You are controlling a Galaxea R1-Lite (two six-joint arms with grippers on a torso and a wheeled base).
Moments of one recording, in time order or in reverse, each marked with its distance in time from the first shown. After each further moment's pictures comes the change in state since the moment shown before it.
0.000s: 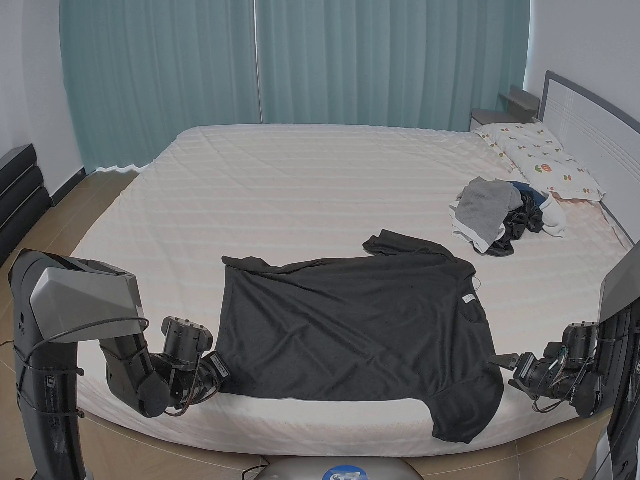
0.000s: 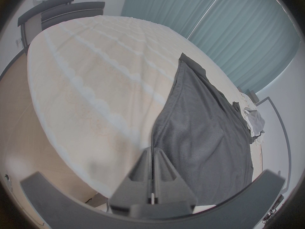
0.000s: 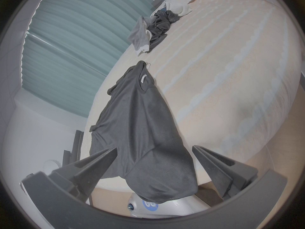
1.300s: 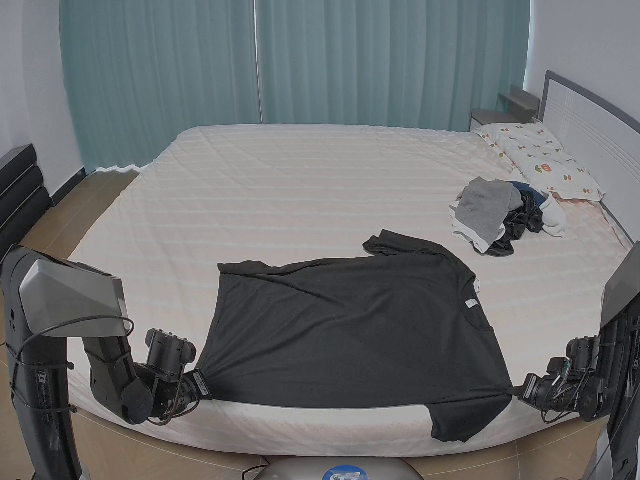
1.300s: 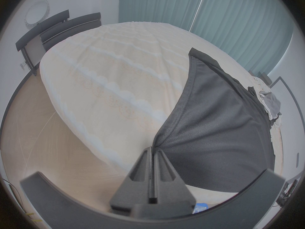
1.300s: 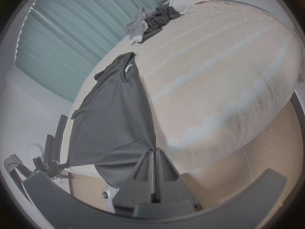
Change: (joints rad) left arm 0.056 -0.031 0.121 0.026 0.082 0.167; right arm -0.100 0.088 0.054 0.020 -0.020 -0.271
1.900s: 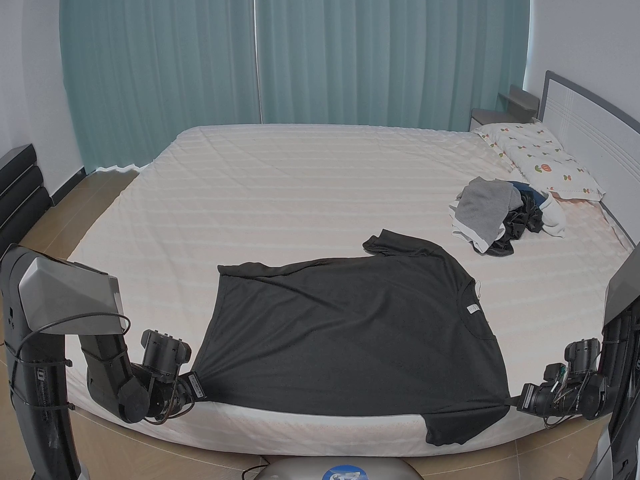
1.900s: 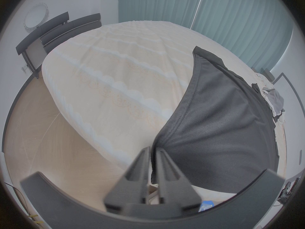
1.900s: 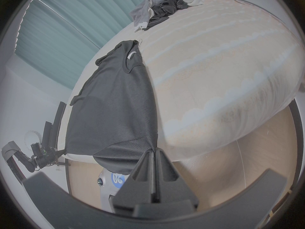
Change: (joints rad) left arm 0.027 0.002 0.009 0.014 0.001 0.038; right arm 0.004 -0.042 0.001 0.150 0.025 -0.113
